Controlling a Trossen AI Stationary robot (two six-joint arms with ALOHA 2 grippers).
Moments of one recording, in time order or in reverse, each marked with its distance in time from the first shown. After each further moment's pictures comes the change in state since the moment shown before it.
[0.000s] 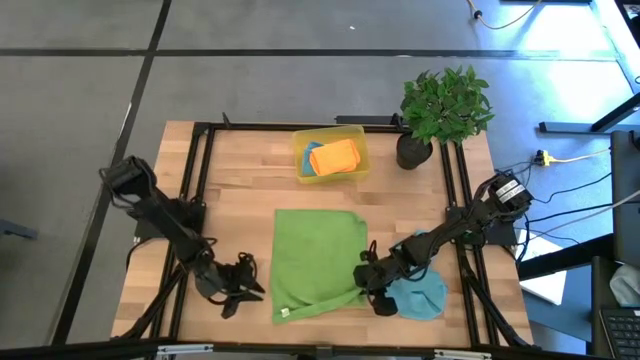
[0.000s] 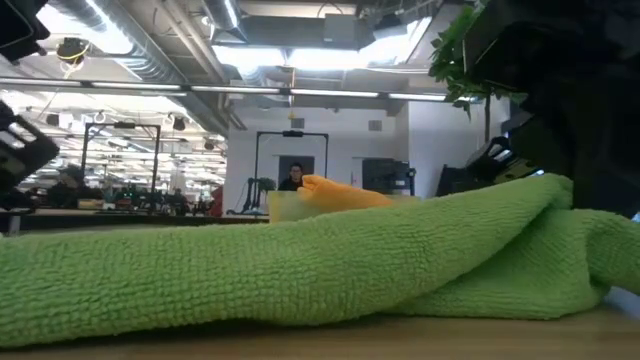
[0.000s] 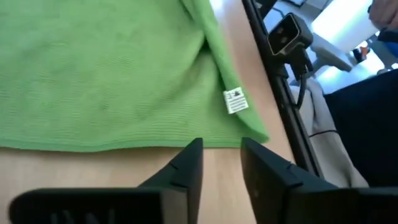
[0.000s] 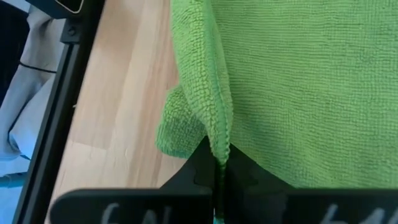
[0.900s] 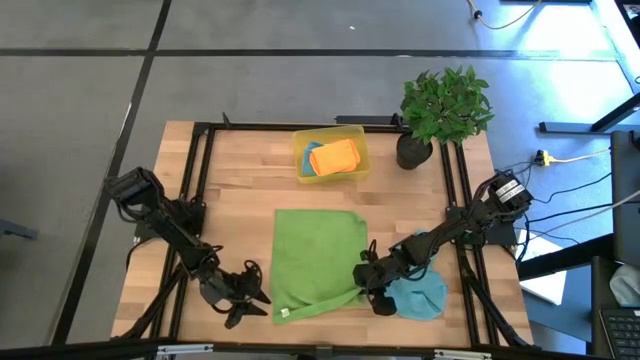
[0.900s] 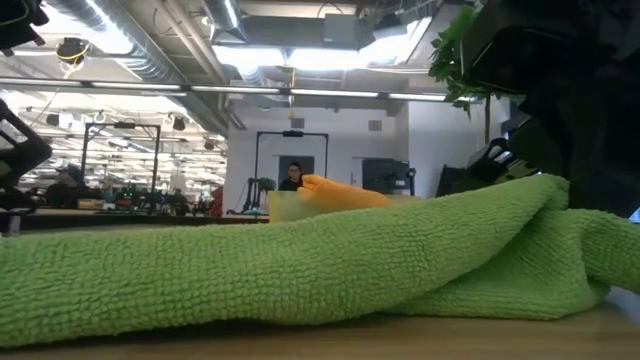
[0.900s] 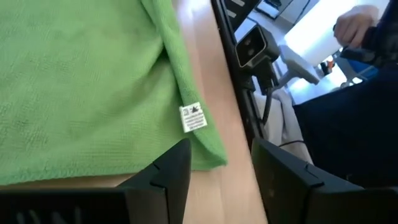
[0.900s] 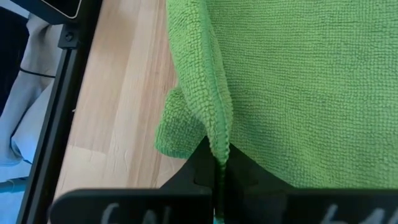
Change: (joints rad) left arm 0.005 0.132 0.072 0.153 0.056 -0.028; right arm -0.002 0.000 0.000 0.000 0.000 0.023
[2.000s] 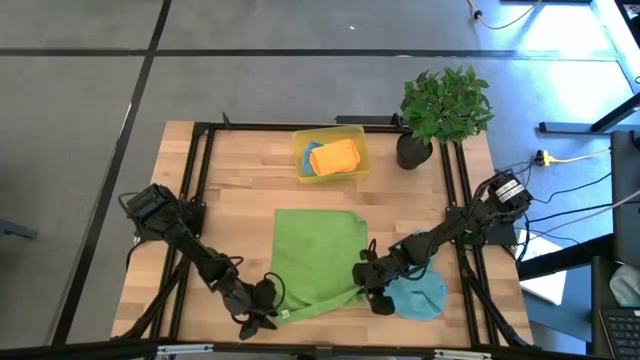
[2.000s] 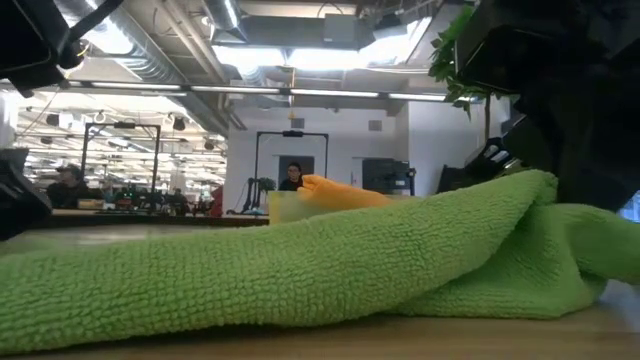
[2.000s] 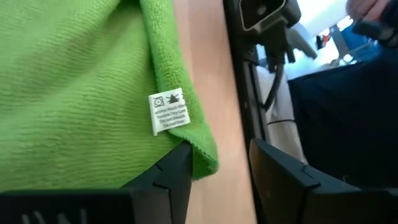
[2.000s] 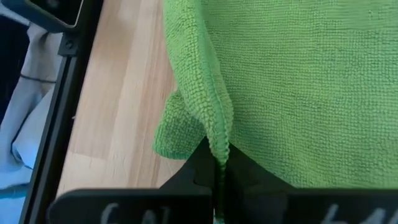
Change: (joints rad) left arm 0.084 0.204 0.183 -0.080 0.227 -0.091; right arm -0.007 0.000 0.001 0.012 0.005 0.010
